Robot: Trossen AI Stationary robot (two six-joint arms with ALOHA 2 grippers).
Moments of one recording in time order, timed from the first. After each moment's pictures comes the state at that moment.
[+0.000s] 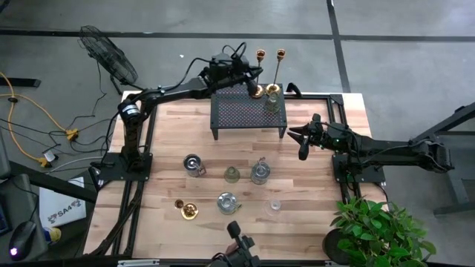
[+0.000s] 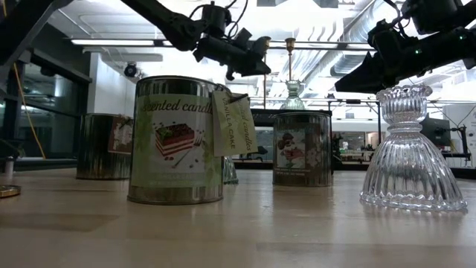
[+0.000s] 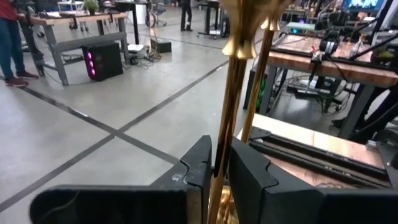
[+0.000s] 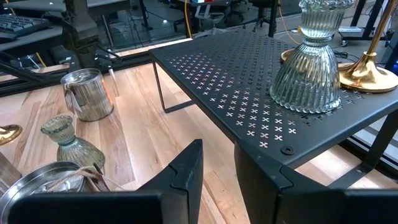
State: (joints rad) left arm 0.57 1.92 1.58 0.27 0.07 -0.03; right arm -0.26 0.64 0.24 0.17 0.16 0.13
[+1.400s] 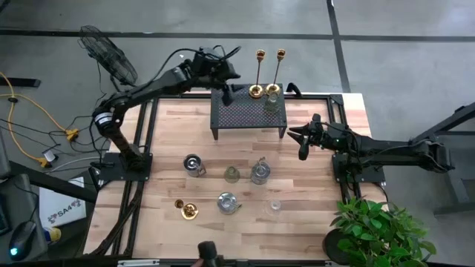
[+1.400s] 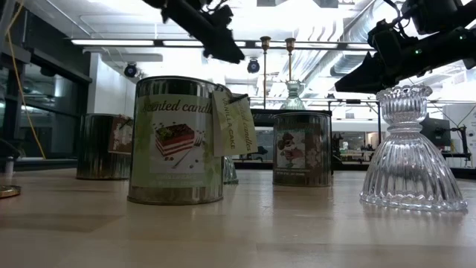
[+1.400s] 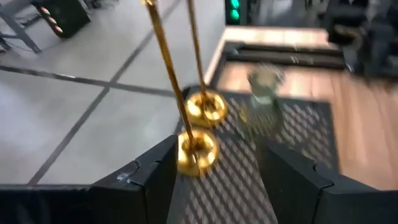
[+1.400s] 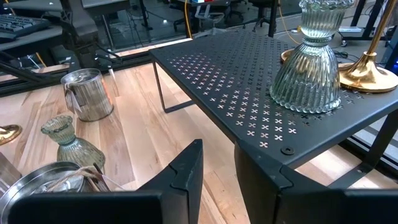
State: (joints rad) left arm 0.57 1.64 1.58 -0.40 0.17 0.27; right arm -0.26 0.64 0.24 0.17 0.16 0.13
